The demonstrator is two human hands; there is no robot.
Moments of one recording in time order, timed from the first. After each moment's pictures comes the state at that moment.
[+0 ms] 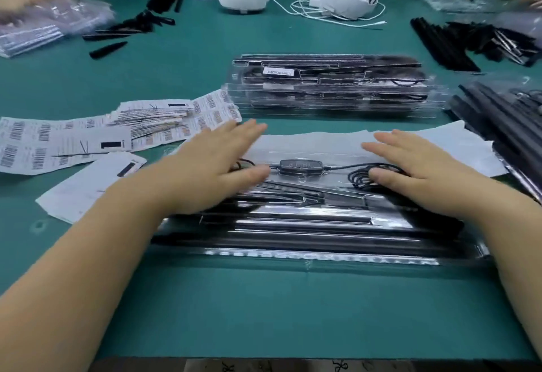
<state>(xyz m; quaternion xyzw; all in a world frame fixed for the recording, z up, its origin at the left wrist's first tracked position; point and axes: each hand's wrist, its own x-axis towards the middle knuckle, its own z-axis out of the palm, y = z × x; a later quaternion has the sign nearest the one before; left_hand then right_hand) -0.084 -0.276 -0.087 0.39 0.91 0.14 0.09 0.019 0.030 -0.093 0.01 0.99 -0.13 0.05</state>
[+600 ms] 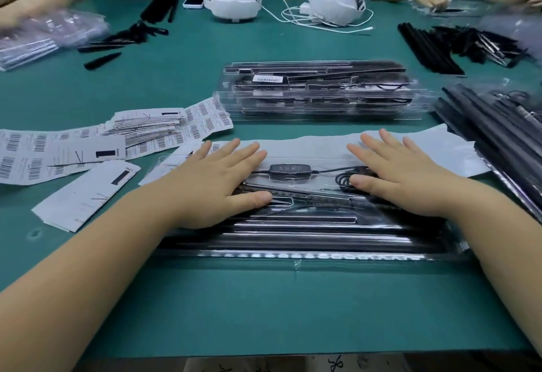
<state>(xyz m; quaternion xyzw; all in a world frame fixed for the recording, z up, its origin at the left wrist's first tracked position) -0.083 -0.264 -0.101 0.41 0.90 -0.02 0.11 0.016 0.028 -0.098 0.01 0.99 -0.03 0.11</state>
